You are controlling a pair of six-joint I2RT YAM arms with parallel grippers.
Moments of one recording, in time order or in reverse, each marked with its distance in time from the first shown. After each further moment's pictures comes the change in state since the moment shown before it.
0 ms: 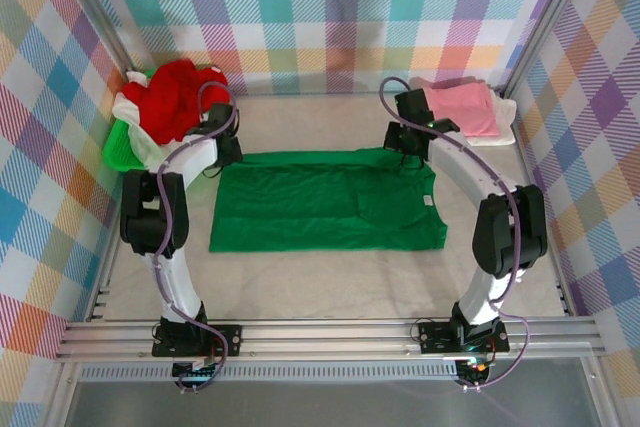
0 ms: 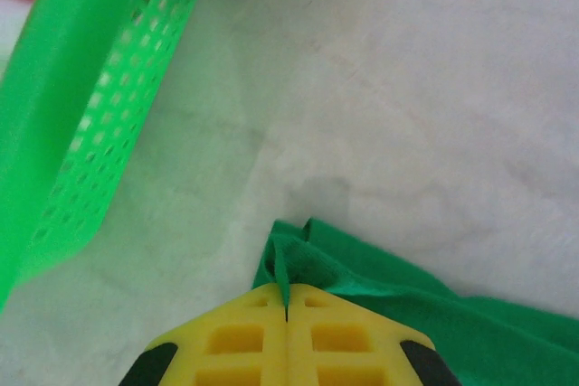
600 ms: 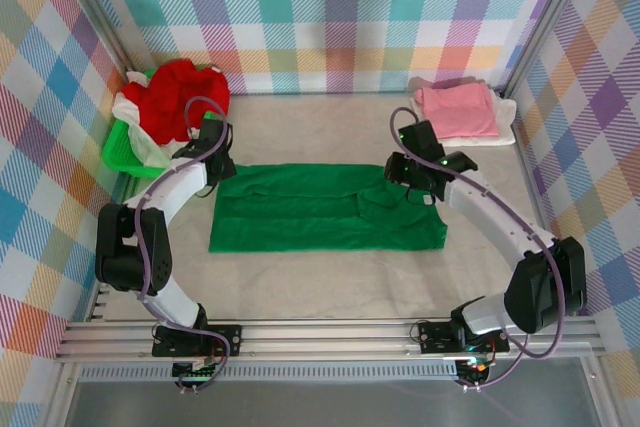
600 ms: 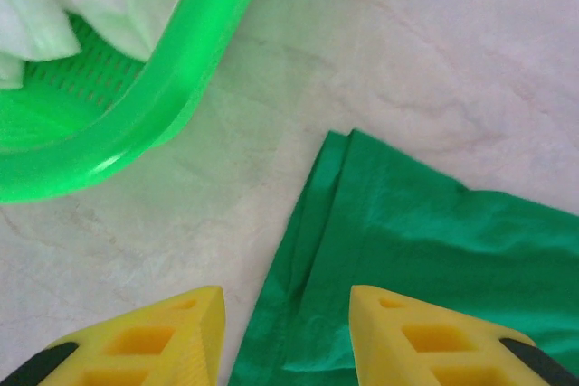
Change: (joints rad) left arm -0.029 -0.259 -0.216 0.013 -0.023 -0.047; right arm 0.054 -0.312 -0.275 -0.053 -0.066 0.119
